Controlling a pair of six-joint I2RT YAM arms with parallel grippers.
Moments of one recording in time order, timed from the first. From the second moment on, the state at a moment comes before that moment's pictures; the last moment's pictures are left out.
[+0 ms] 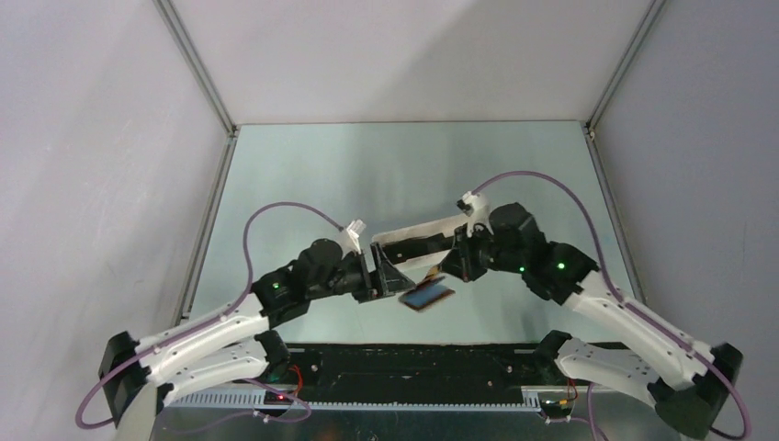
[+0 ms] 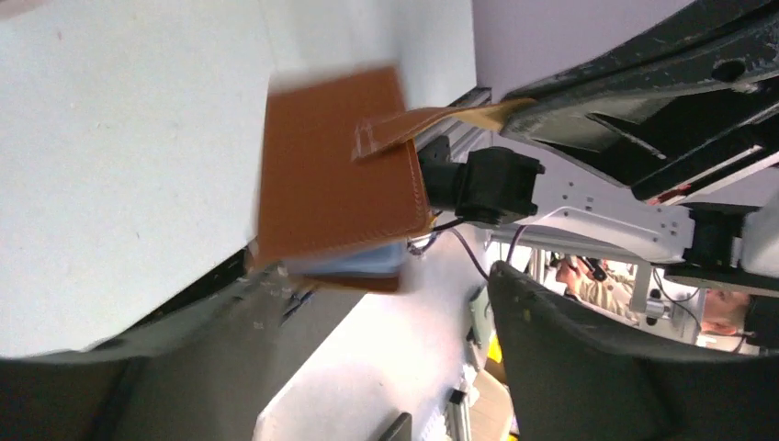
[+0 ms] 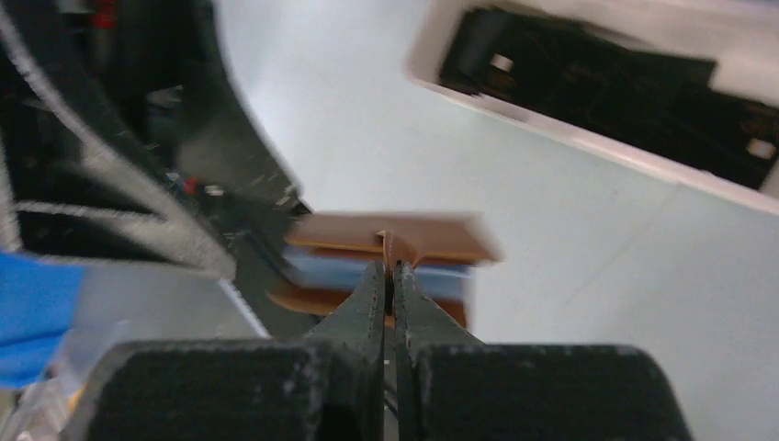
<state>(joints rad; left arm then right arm) -0.93 0.89 0.59 -0.16 0.24 -1.16 0.81 0.98 0.92 -0.57 -0.18 0.39</state>
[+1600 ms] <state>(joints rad) -0.95 0.86 0.65 0.11 0.68 0.28 0.63 0.98 1.09 -0.66 -1.18 0.22</state>
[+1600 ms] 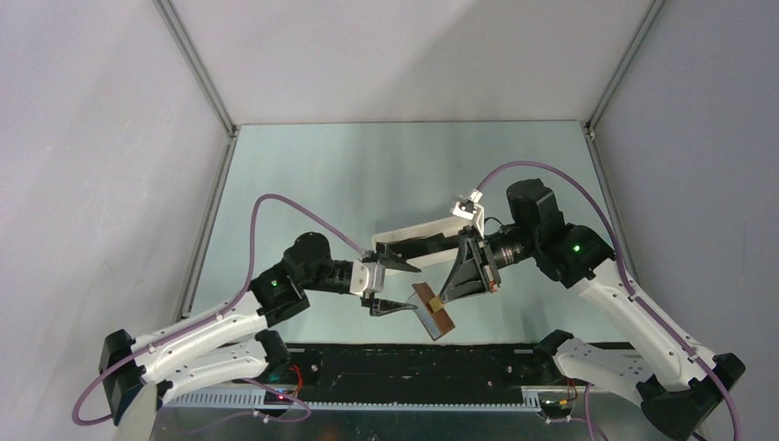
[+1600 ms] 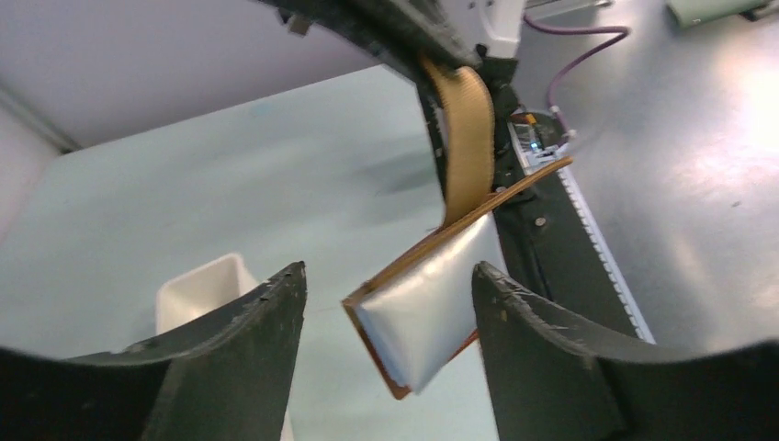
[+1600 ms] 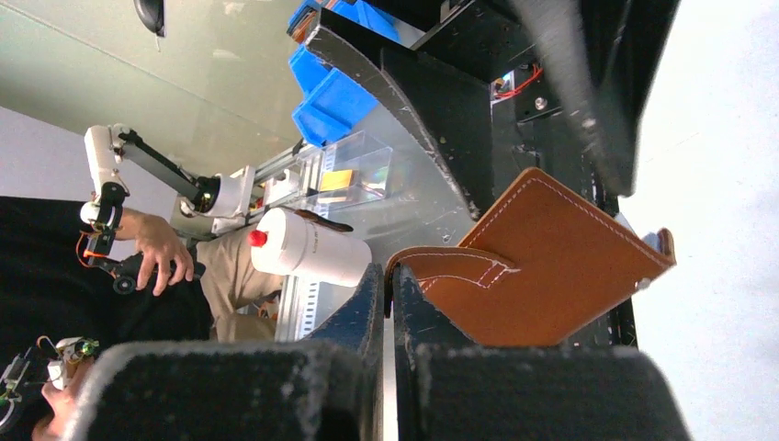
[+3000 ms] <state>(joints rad) -0.97 0.75 0.72 0.14 0.47 -0.30 0.54 0.89 1.07 -0.74 -1.01 0.12</state>
